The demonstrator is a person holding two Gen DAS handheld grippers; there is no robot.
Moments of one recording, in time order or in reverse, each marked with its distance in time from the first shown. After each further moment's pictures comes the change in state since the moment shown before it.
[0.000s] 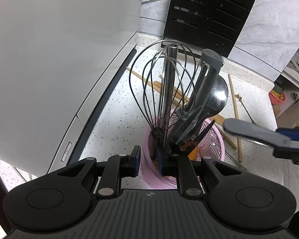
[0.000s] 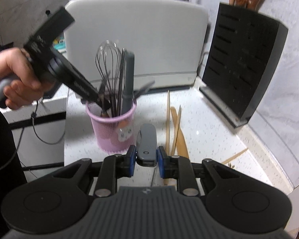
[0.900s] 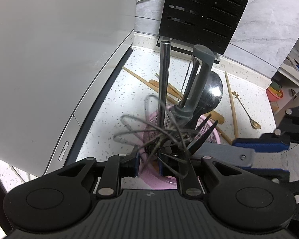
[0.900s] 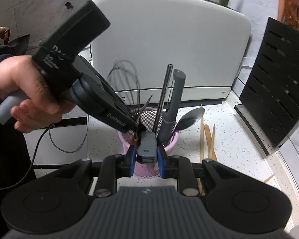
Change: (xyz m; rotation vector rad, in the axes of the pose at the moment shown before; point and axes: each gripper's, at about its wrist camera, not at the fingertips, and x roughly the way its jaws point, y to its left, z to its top) left arm 0.000 -0.006 -0.001 0.021 0.004 -0.004; right arm 0.045 0.042 0.042 -0.079 0.045 0.090
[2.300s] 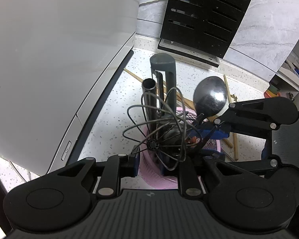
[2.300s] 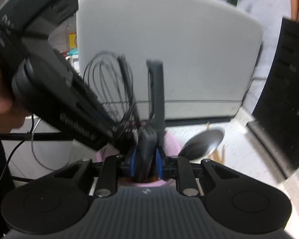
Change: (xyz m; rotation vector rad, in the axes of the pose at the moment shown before) left arm -0.003 0.007 -0.001 -0.013 -0.014 -0.022; right arm 0.055 -0.008 -0.006 -0.008 -0.143 0.014
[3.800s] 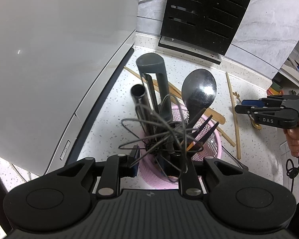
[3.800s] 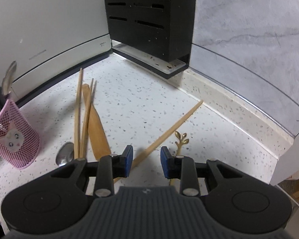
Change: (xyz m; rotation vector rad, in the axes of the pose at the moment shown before) left arm 0.005 -0.004 0.000 0.008 0.011 0.018; right arm -0.035 -0.137 -0.083 0.449 0.217 -0.356
